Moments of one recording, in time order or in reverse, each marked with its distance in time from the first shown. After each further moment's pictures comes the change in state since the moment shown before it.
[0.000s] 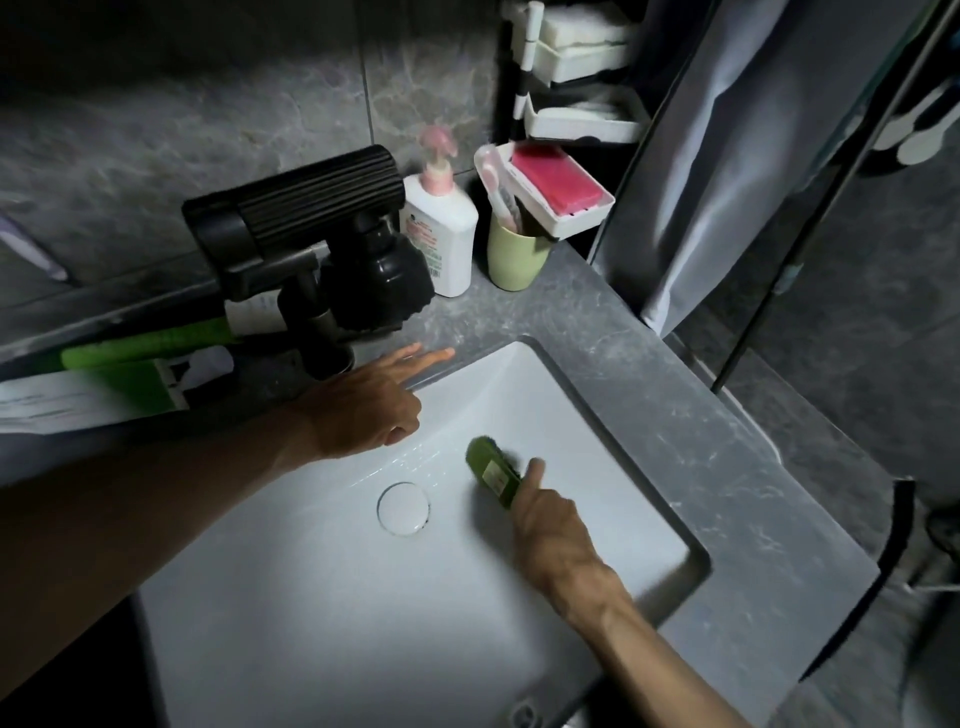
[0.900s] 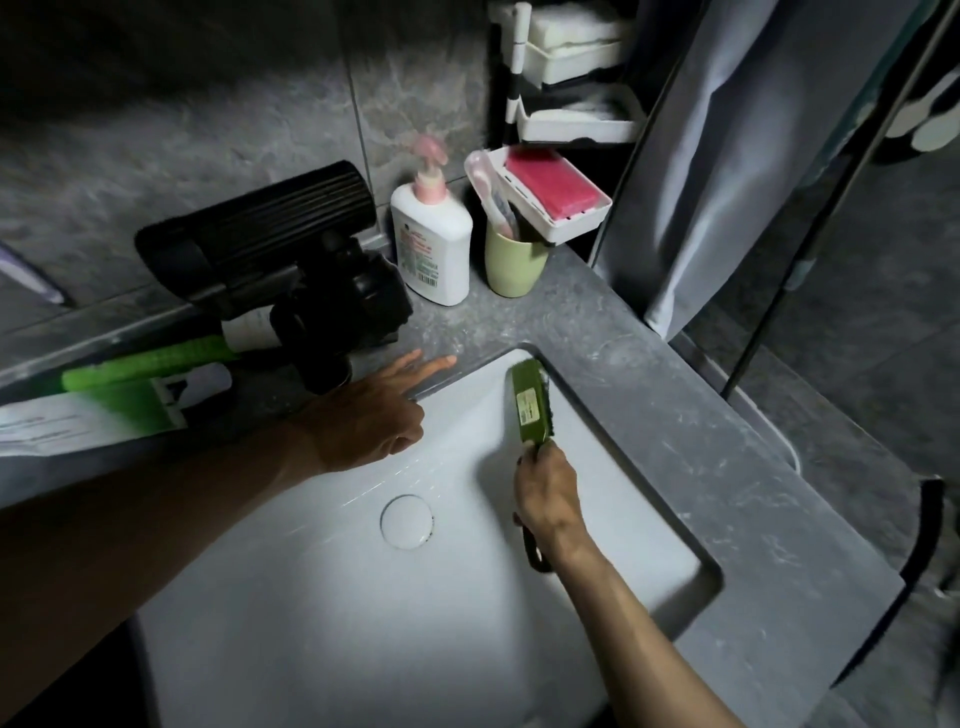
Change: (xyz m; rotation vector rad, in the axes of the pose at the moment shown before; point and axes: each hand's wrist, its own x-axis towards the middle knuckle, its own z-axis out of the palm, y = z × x) left_hand 0.008 0.006 -0.003 -0.064 -0.011 -0.067; right_hand 0.046 -0.011 -0.011 0.750 0.229 0.173
